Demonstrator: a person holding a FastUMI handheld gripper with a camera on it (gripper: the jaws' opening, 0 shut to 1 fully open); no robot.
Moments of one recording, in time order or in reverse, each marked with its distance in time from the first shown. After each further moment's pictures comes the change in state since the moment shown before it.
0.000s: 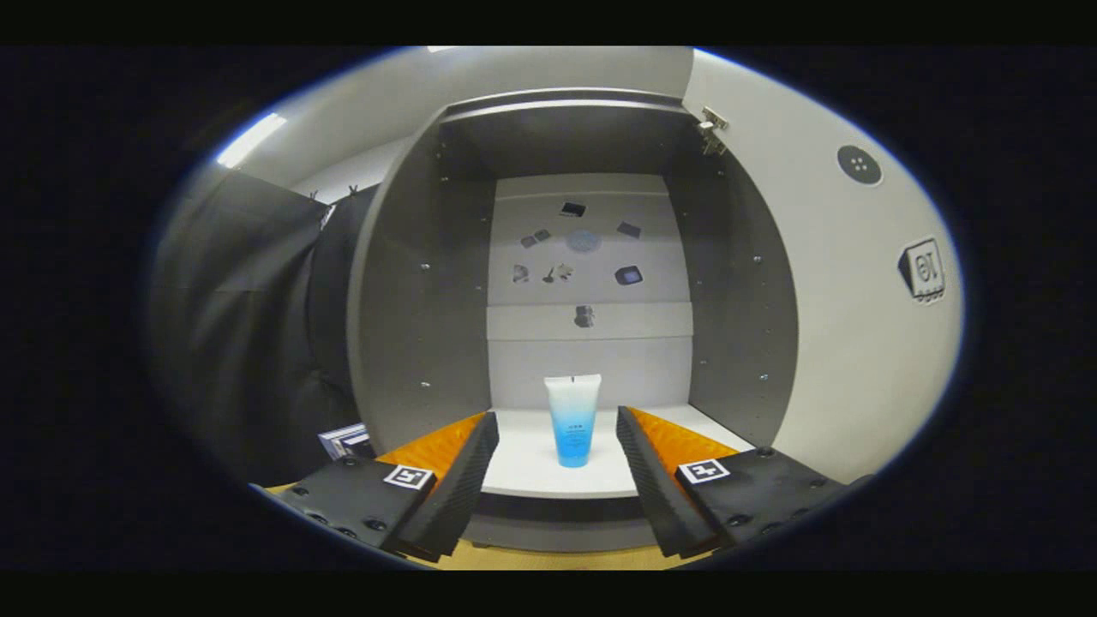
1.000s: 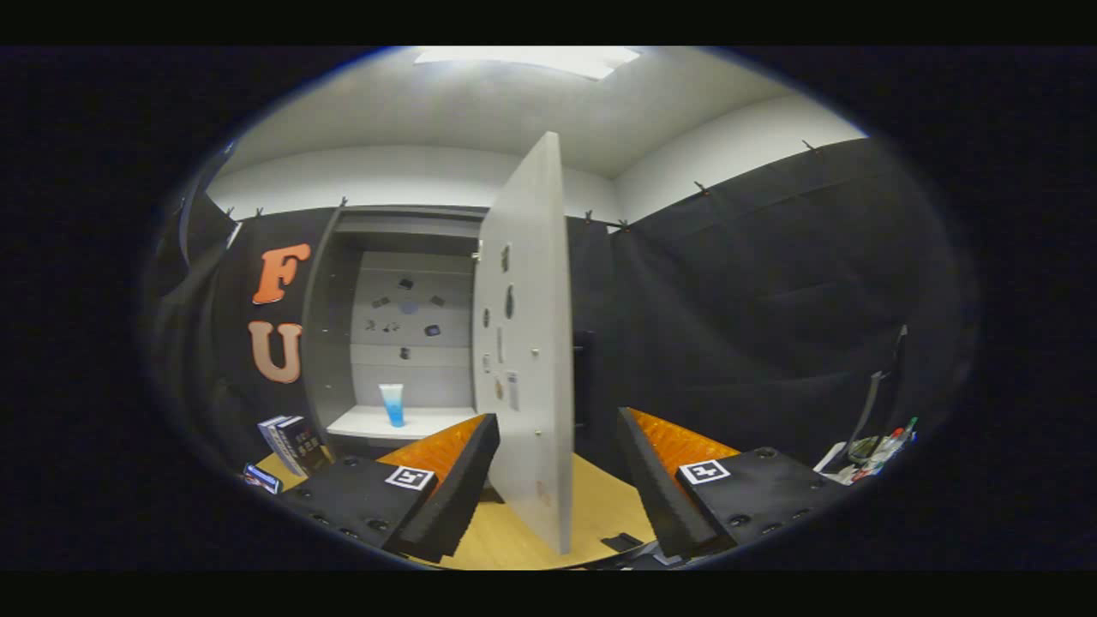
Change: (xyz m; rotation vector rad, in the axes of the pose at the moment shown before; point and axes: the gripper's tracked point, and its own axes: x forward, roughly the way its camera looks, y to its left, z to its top) arm -0.382 -0.171 0.104 -0.056 -0.094 -0.611
